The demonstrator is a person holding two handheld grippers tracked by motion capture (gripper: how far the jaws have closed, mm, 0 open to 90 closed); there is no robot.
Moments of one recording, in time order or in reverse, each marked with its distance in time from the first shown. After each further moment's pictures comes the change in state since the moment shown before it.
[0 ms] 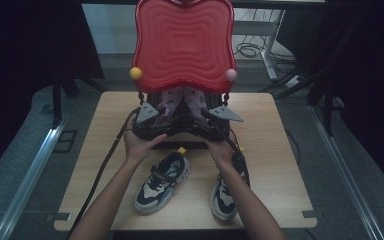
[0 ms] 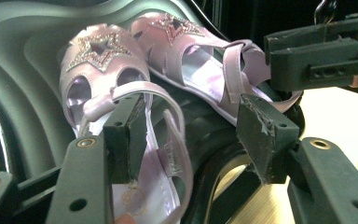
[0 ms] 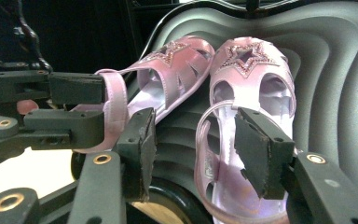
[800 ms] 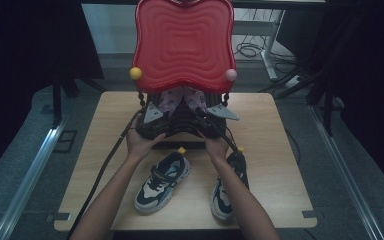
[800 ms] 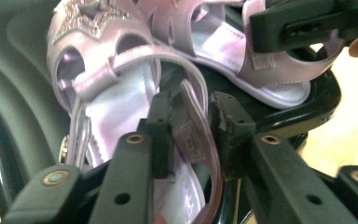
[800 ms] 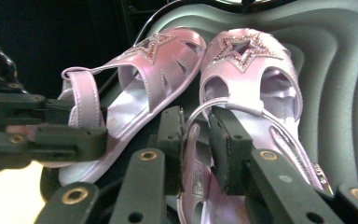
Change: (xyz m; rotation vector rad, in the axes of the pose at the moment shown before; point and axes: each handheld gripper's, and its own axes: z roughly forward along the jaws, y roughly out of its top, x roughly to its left) left arm 0.007 -0.014 0.024 0.060 0.009 0.092; right arm -0.011 -0.013 0.028 -0.037 -0.009 0.000
